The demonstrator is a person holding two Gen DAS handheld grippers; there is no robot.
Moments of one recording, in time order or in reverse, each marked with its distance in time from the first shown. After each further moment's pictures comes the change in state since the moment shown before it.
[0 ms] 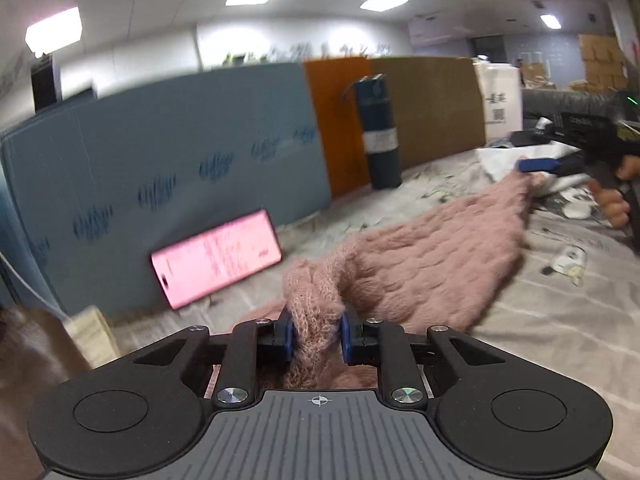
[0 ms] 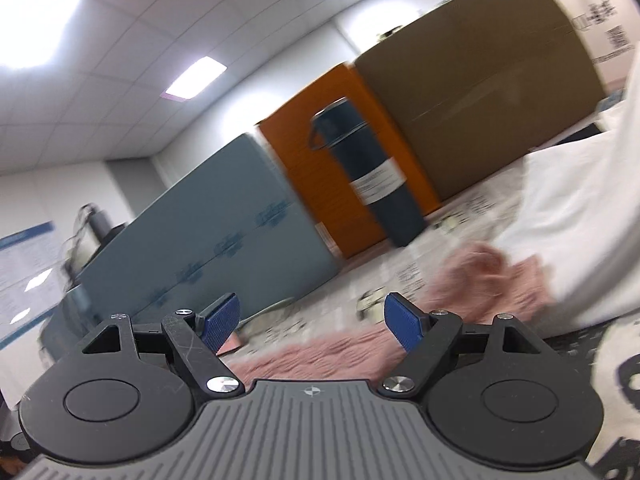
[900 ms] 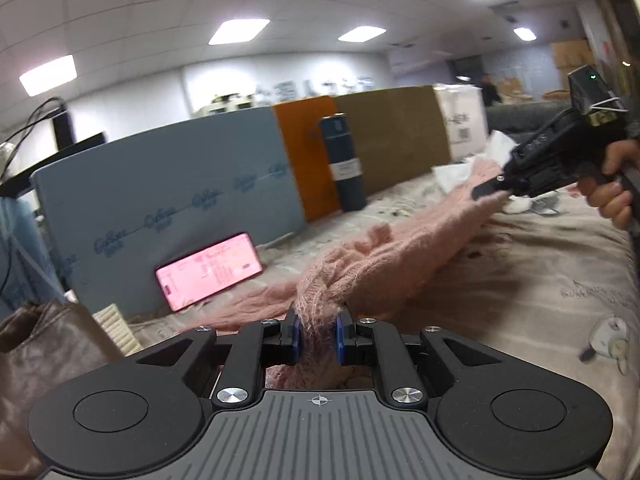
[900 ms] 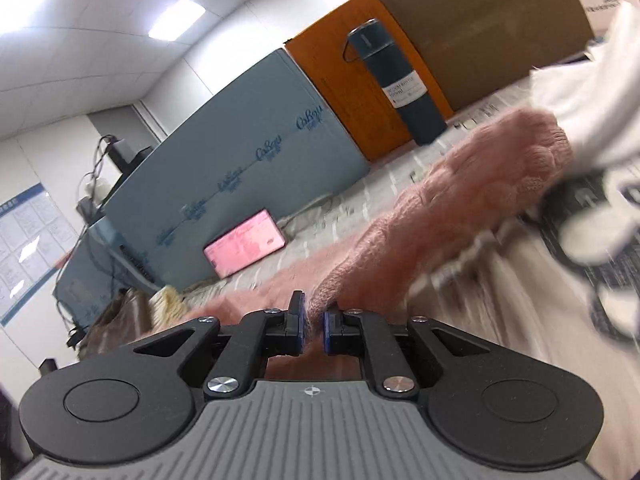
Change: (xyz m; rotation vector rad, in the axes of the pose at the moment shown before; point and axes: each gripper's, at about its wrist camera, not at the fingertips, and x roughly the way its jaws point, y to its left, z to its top) left arm -0.069 -0.025 -0.031 0.085 -0.070 -0.033; right arm -0.059 0.100 -0.057 0.074 0.209 -0.088
